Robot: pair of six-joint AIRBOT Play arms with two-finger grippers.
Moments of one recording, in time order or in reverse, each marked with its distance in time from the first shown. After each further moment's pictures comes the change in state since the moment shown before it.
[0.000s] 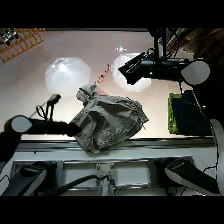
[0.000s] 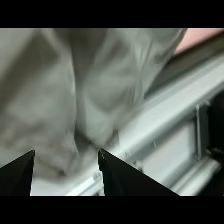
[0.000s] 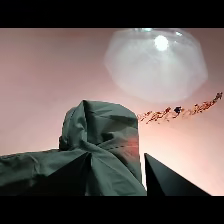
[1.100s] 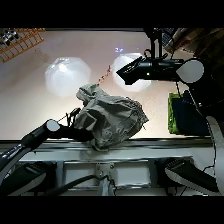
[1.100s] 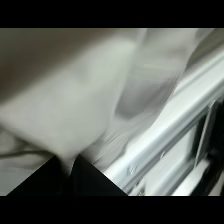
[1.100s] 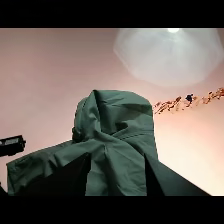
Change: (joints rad) left arm -0.234 -0.364 -0.087 -0.282 0.340 0.147; right arm 0.000 -0.023 0.000 0.016 0.045 0.063
